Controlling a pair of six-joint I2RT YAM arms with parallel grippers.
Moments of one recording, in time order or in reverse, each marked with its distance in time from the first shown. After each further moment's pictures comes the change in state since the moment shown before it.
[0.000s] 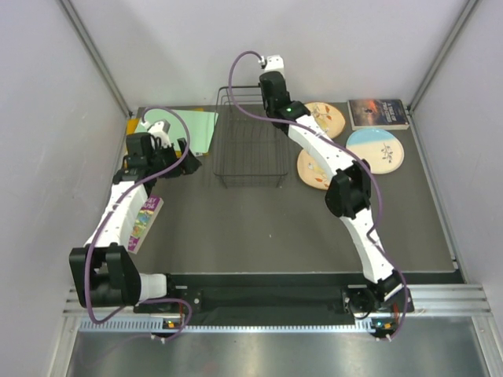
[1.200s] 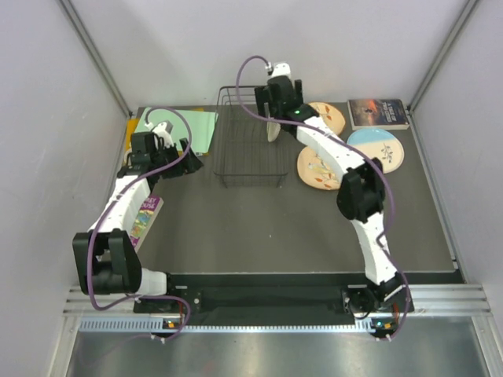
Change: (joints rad) left arm 0.001 0.088 0.005 0.027 0.021 -0.029; right arm -0.018 -0.089 -0.220 0.014 -0.088 0.053
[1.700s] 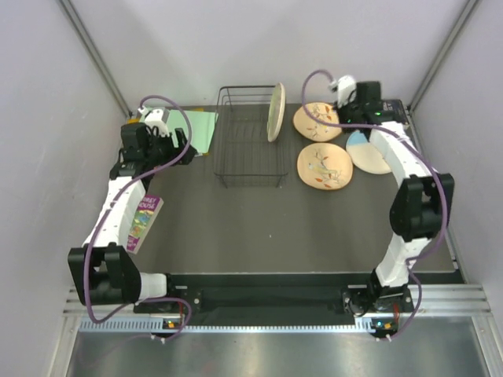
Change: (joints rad) left arm 0.000 -0.065 0.078 0.023 -0.032 0.143; right arm -0.430 -0.526 -0.611 -0.052 -0.530 -0.435
